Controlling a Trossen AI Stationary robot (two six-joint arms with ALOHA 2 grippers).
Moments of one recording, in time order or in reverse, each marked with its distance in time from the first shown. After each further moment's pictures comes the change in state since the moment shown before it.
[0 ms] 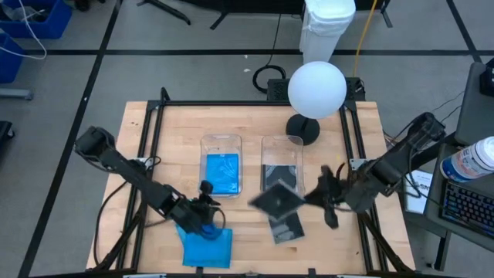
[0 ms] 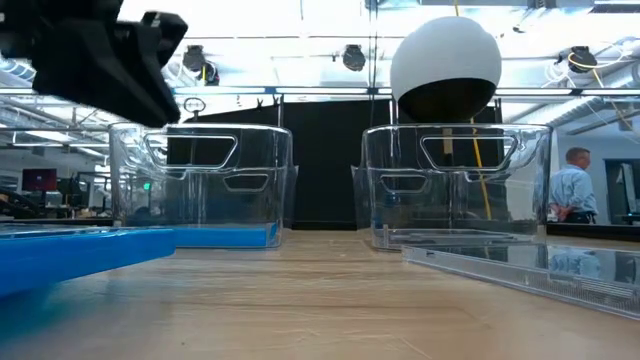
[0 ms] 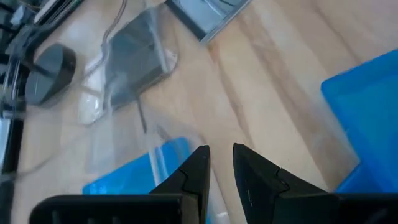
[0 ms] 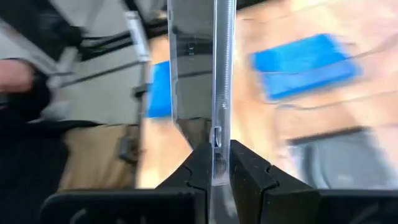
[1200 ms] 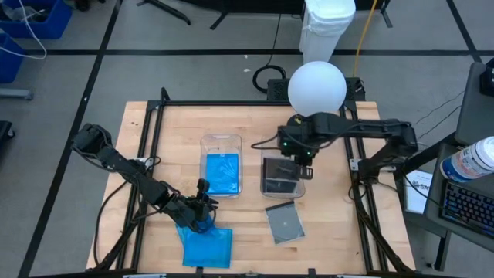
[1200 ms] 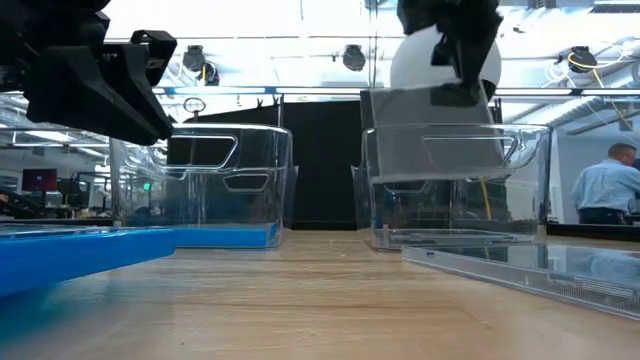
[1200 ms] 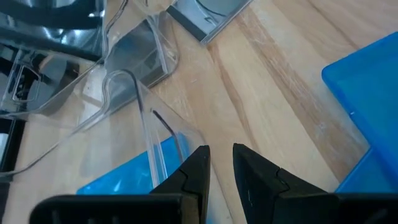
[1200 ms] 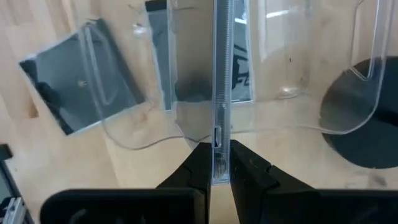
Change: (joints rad) left arm 0.000 -0.062 -0.166 0.216 0.002 0.074; right arm -0.746 0.485 0.457 -0.798 -0.529 -0.627
